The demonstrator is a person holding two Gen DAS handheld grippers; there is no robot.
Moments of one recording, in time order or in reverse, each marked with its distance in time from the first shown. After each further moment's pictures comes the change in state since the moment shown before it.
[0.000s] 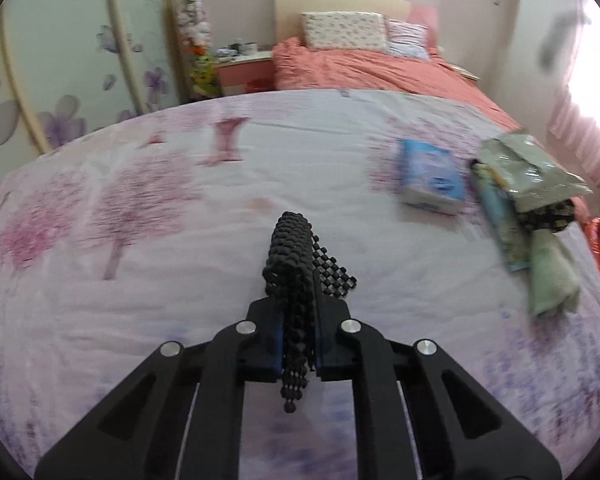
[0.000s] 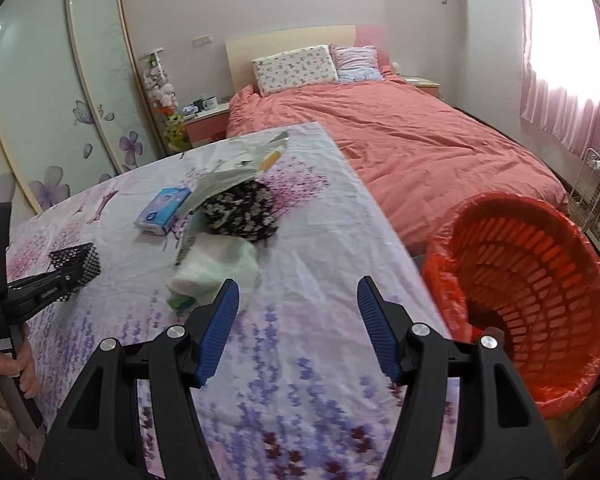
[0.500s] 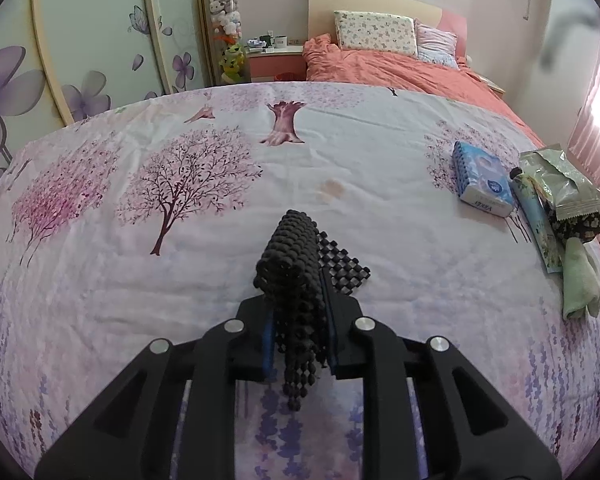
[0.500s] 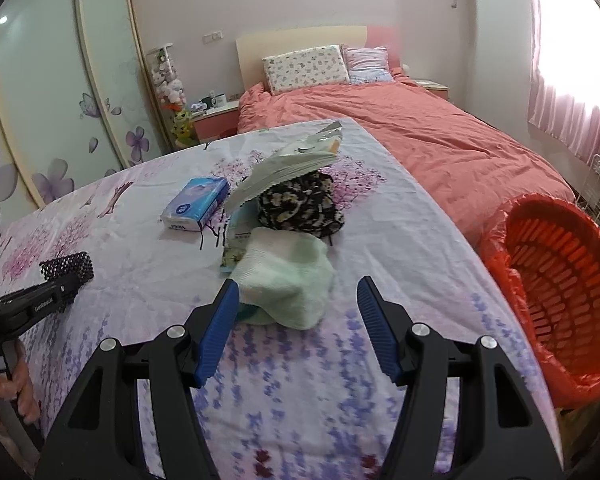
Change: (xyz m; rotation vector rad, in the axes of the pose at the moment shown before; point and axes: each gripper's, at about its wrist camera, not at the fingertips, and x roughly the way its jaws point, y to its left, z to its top) left arm 0.002 0.032 -0.009 -0.085 0.016 0.025; right arm 0.024 0.050 -0.008 -0.010 -0.014 -0.008
